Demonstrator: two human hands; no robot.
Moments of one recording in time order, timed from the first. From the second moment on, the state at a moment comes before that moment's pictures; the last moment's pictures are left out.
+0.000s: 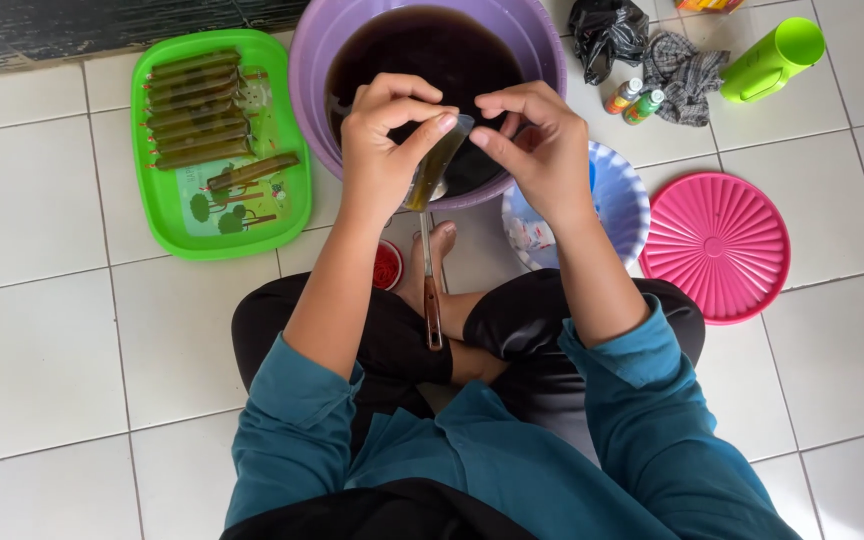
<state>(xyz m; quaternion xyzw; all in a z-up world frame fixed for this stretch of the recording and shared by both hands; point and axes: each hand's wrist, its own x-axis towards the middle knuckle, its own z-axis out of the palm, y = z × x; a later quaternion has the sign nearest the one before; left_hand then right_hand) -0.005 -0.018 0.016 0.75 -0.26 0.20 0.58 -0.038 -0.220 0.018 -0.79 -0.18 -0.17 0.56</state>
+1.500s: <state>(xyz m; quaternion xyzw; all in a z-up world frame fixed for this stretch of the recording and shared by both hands) 0.064 -0.150 -0.153 0.40 0.10 -0.27 0.87 0.105 -0.267 -0.108 -0.95 -0.01 -0.12 0.30</state>
